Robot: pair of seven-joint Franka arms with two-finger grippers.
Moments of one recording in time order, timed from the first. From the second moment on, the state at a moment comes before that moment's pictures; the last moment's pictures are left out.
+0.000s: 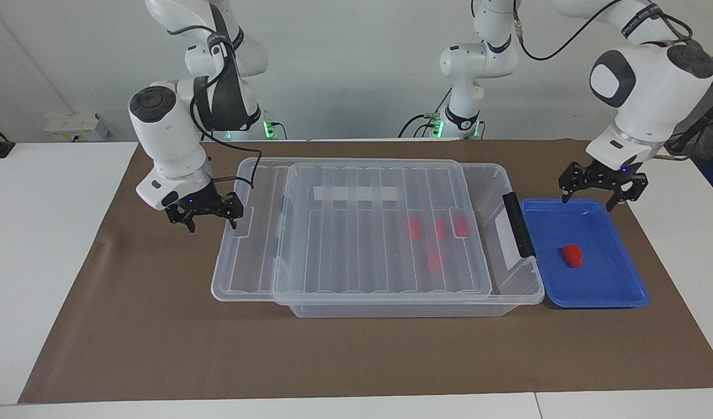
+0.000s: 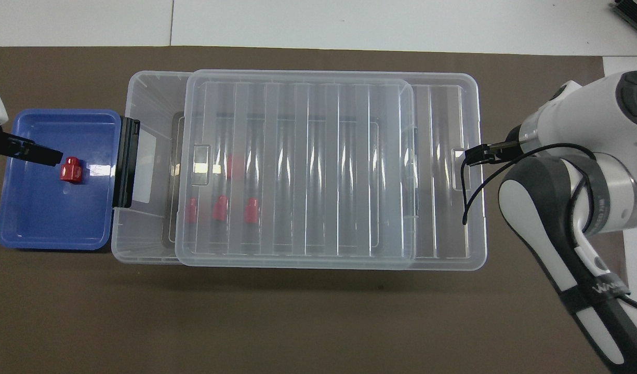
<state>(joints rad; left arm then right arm) -0.02 0.10 0.10 -1.78 0.01 1.98 0.45 0.09 0.13 -0.01 -1.83 -0.03 2.01 0.02</state>
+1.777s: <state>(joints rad) 0.00 0.30 0.22 -2.03 -0.09 2.48 0.45 -0.05 0.11 -0.01 -1.83 -0.03 1.85 -0.30</state>
